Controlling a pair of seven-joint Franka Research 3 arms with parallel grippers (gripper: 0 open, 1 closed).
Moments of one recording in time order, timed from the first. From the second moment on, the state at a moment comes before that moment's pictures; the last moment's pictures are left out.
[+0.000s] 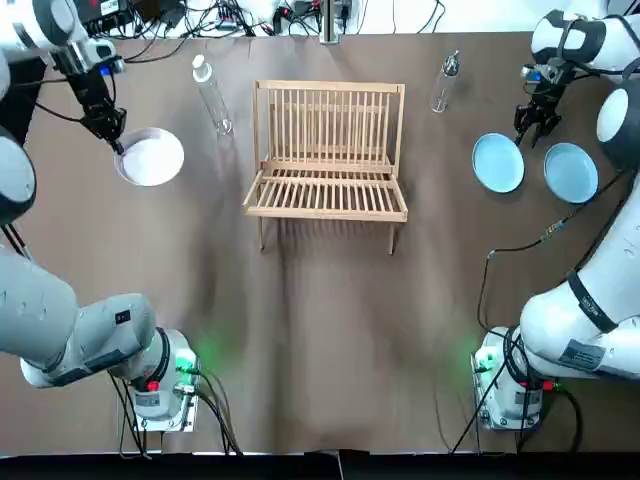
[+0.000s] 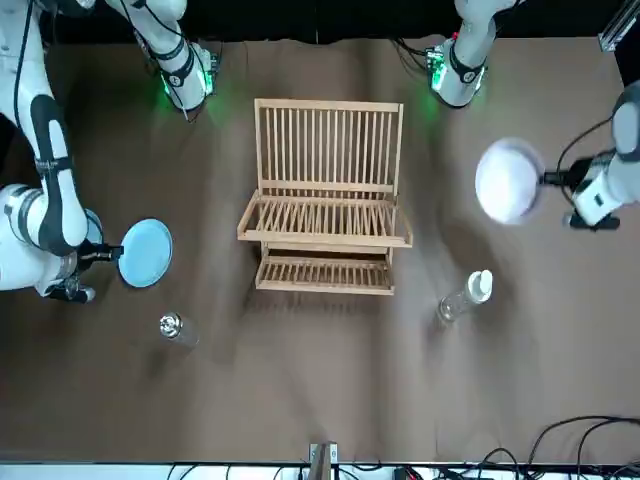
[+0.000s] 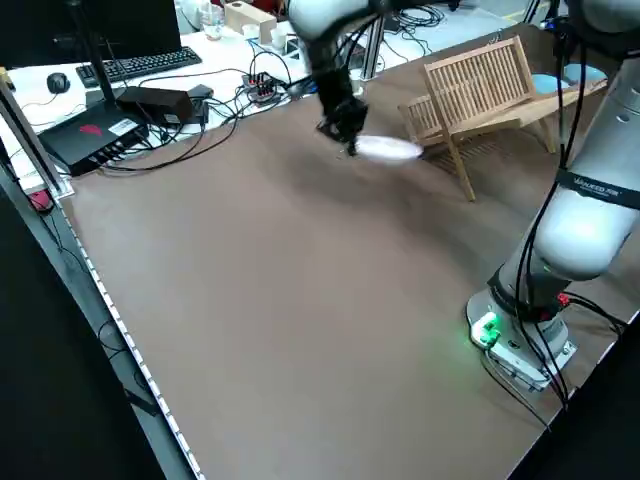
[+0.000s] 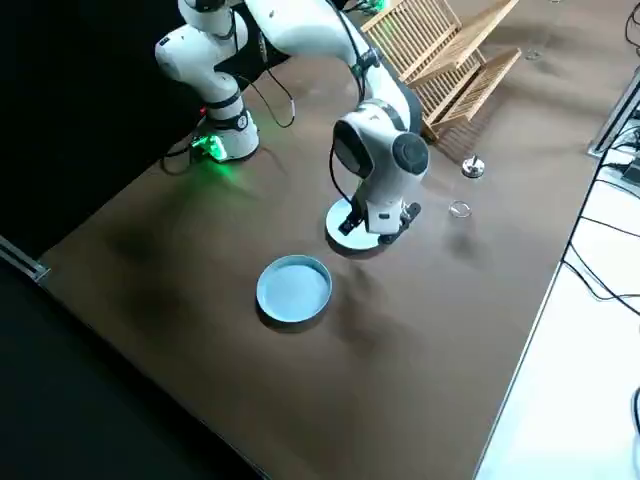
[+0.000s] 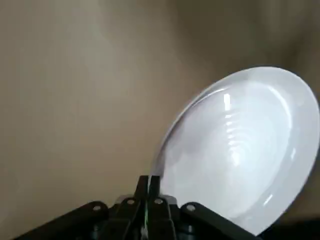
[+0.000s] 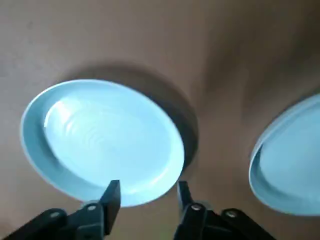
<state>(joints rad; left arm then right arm) 0.28 0.08 -0.07 -1.97 0.00 1.54 0.23 -0.20 0.56 -0.07 -1.73 0.03 1.87 -0.17</state>
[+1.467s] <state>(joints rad) 0.07 0.28 -0.37 -1.89 -0.54 1.35 -0.56 -0.23 0.68 -0.07 -1.72 0.03 1.92 -0.28</state>
